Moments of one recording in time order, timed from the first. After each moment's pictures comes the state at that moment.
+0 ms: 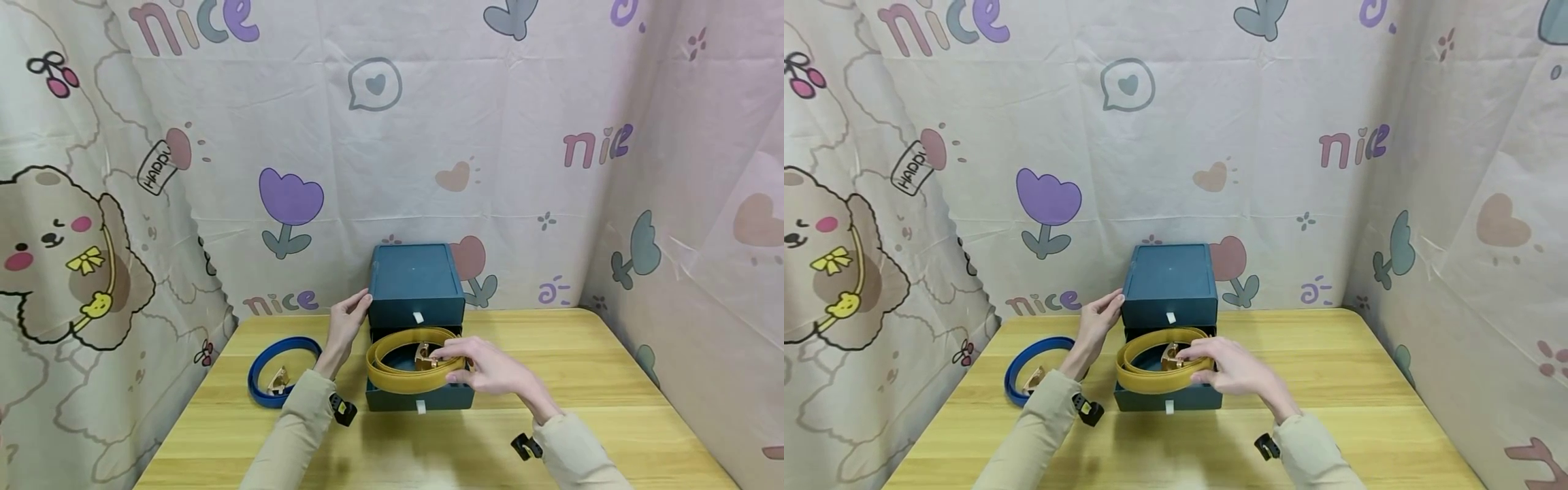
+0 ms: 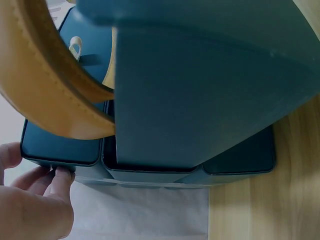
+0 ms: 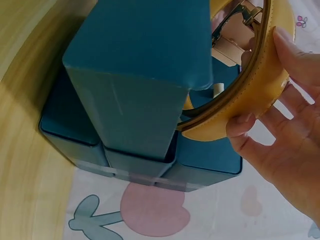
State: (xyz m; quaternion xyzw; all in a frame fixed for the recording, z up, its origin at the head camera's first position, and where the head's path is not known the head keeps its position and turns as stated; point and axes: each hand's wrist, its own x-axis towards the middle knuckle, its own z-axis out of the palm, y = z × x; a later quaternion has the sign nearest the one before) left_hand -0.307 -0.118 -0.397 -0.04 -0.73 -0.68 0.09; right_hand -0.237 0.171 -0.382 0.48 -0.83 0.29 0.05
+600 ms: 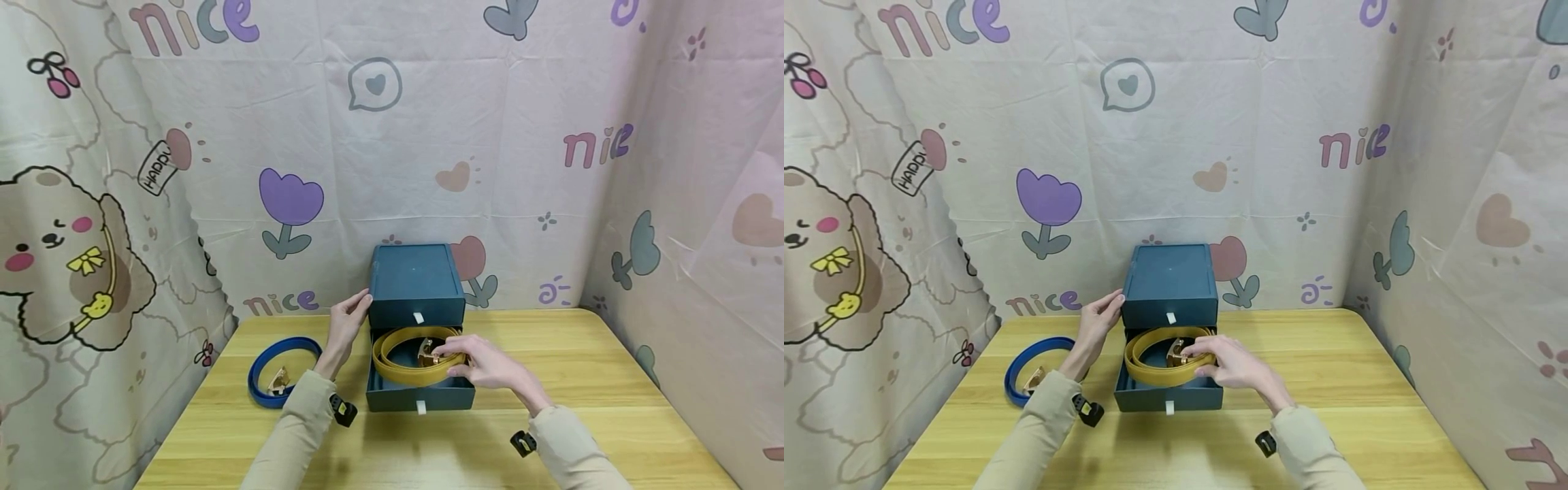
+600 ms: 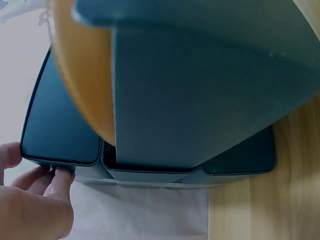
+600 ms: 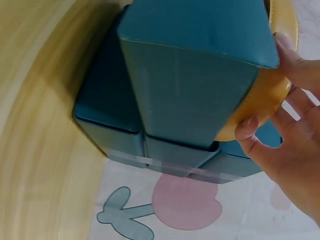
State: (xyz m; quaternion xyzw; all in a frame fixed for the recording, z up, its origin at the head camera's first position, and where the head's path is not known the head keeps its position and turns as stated) left_hand -0.308 -0.117 -0.398 -0.04 -0.71 -0.69 0.10; right_hand -0.254 0.174 -0.401 0.44 -0.85 0.27 0.05
